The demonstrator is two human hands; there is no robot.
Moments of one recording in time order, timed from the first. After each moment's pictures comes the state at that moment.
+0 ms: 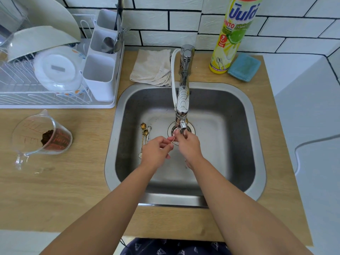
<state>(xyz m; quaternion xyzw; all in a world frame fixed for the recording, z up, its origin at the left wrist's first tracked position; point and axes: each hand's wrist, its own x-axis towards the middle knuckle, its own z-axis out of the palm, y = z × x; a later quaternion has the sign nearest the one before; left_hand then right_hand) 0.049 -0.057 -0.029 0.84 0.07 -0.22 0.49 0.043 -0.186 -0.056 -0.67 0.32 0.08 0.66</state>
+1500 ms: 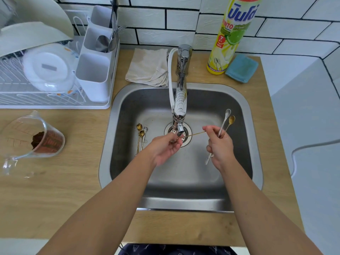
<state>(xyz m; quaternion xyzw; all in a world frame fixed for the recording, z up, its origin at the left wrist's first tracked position) 0.081 -0.092 -0.022 0.46 0.27 -0.40 0.75 0.022 -0.275 -0.037 -0.54 0.37 -0.05 0.75</state>
